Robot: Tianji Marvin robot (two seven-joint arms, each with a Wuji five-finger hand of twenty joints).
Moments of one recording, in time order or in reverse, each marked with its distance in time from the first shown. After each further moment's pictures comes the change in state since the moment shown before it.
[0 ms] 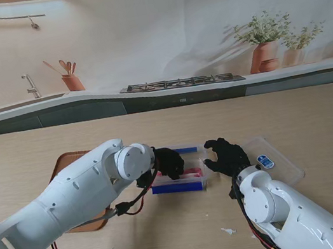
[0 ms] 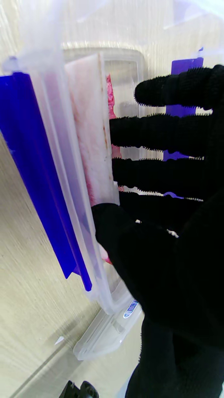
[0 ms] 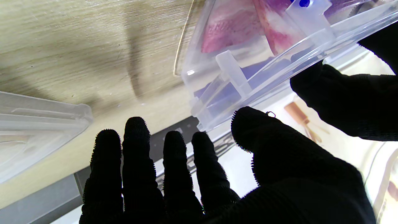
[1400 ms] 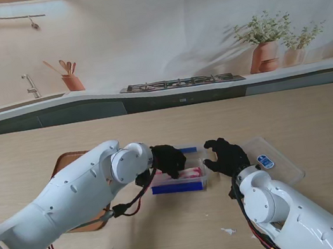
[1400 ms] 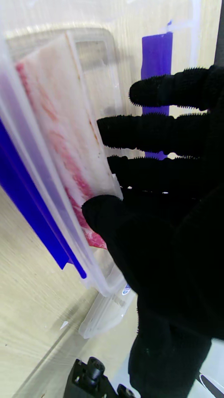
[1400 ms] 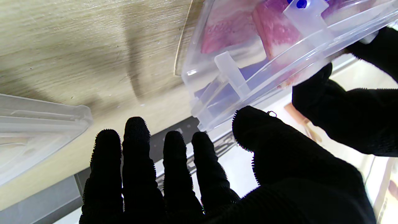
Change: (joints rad) left arm 0.021 0.017 -0.034 -0.006 0.075 -0.147 0.064; right arm 0.000 -0.001 0.000 0.000 0.006 0.000 0.000; left_hand 0.063 -0.014 0.001 -0.015 -0.022 0.059 0.110 0.193 0.126 0.009 -0.078 0.251 0.122 -0.007 0.082 0.080 0.064 -0.001 0.013 0.011; right_hand 0.000 -0.001 -0.013 0.000 0.000 0.000 0.000 0.000 0.000 0.000 0.000 0.000 0.000 0.000 0.000 0.000 0.000 0.000 0.000 0.000
